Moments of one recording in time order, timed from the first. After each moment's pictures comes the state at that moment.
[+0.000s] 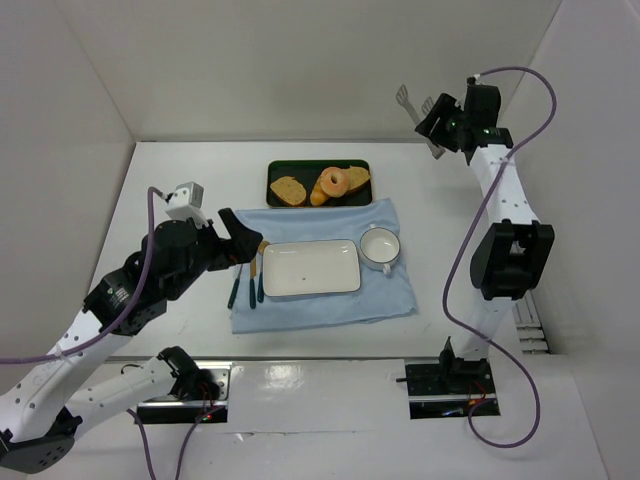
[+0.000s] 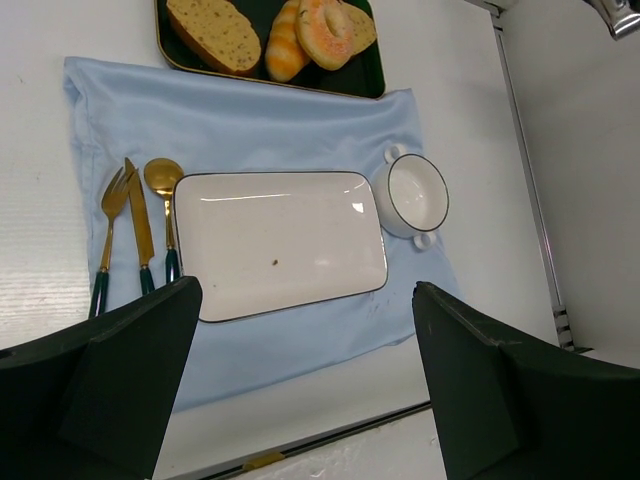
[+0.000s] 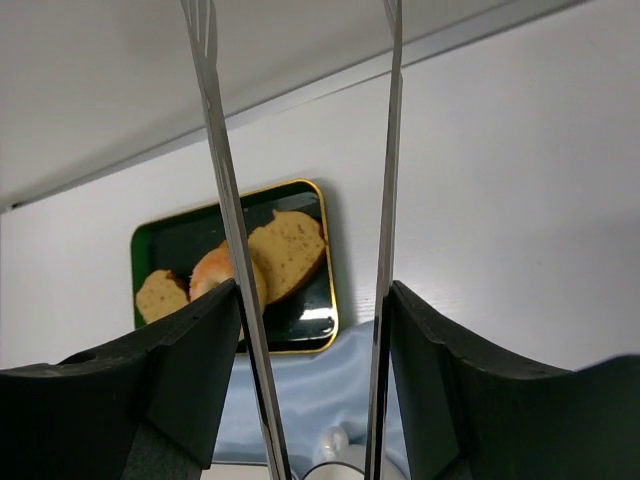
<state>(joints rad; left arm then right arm) -0.71 0.78 1.09 -0.71 -0.33 -0.71 -0.06 1.86 1.81 -0.47 -0.18 0.46</state>
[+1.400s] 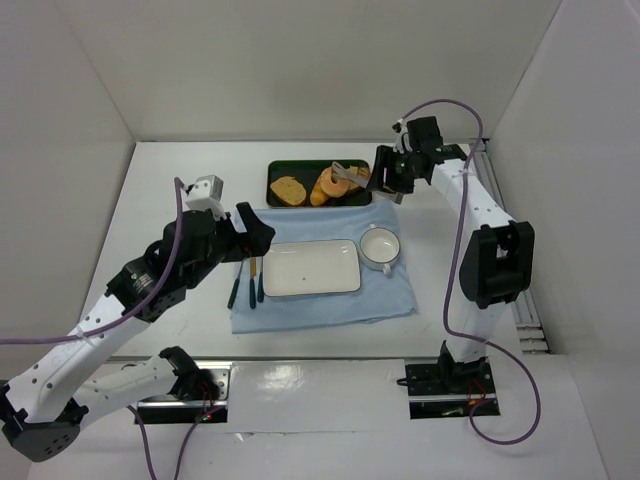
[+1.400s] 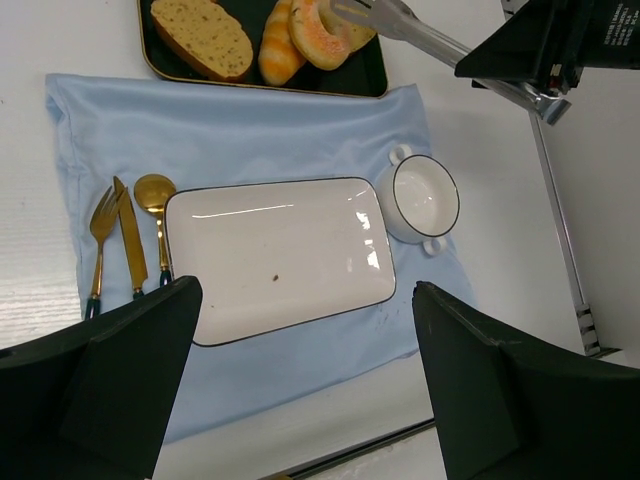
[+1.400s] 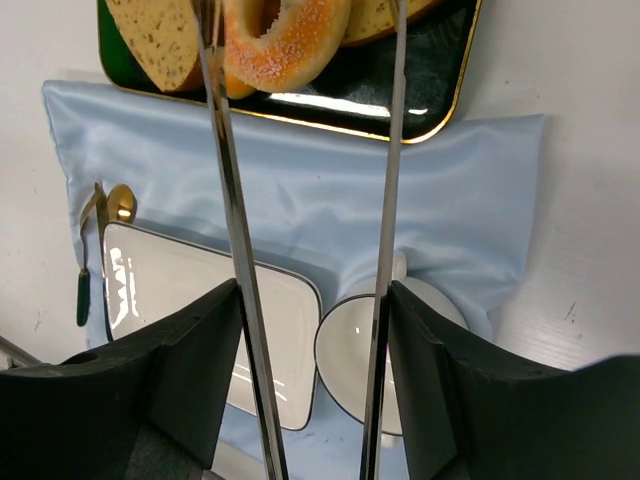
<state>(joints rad) -0.71 0.87 1.07 -0.61 -0.32 -0.66 0.17 1.82 1.64 -0.69 -0.33 0.26</state>
